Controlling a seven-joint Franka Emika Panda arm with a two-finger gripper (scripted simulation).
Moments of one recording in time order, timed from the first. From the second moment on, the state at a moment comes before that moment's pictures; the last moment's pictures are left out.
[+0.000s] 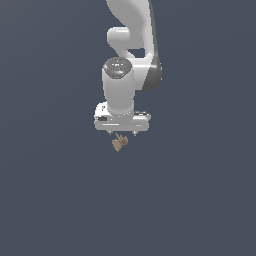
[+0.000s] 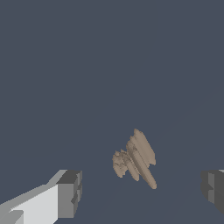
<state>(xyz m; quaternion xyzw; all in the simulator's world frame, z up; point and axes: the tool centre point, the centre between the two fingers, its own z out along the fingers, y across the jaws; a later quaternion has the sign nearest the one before) -0.018 -0.022 0.169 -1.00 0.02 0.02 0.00</state>
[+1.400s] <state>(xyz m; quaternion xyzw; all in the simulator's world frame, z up) -0.031 -0.045 0.156 -1.00 -0.05 0.01 0.00</state>
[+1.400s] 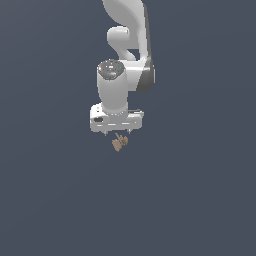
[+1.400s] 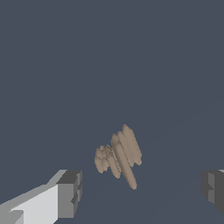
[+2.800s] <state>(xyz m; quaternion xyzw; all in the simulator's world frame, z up) -0.061 -0.035 0.099 -0.97 -0.24 0.00 0.00</state>
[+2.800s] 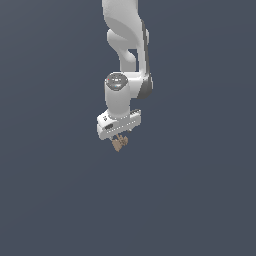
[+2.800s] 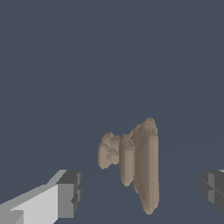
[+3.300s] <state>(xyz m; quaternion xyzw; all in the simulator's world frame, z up) -0.063 -0.035 0.060 -0.97 -0.24 0.00 0.00</state>
